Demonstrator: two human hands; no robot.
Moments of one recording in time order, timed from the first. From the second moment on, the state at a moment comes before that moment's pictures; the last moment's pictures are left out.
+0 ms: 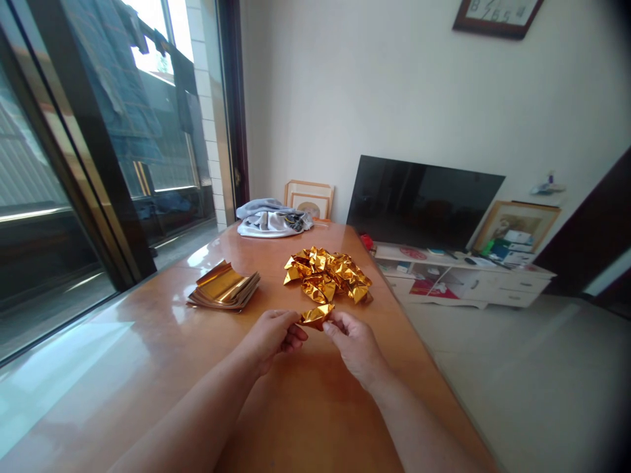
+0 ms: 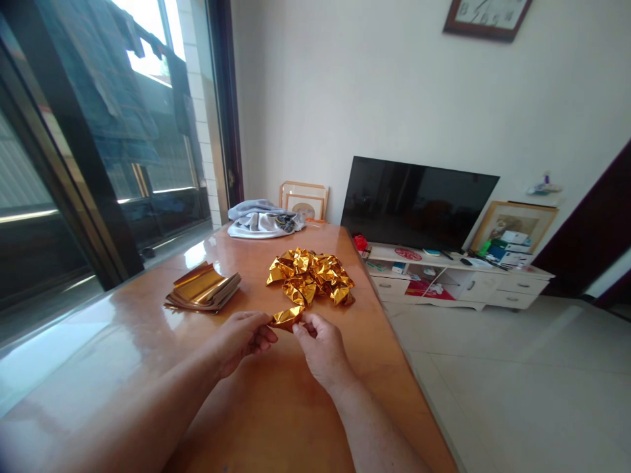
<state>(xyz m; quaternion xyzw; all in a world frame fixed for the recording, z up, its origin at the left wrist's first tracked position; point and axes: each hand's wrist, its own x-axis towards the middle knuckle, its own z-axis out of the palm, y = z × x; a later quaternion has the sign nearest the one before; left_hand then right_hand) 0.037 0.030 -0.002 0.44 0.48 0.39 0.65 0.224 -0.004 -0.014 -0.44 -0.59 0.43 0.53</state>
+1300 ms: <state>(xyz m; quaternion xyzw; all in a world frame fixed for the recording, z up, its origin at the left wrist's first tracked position) 0.043 0.029 -0.004 0.36 0.44 0.36 0.74 0.218 -0.008 -0.020 -0.45 -0.57 0.46 0.51</state>
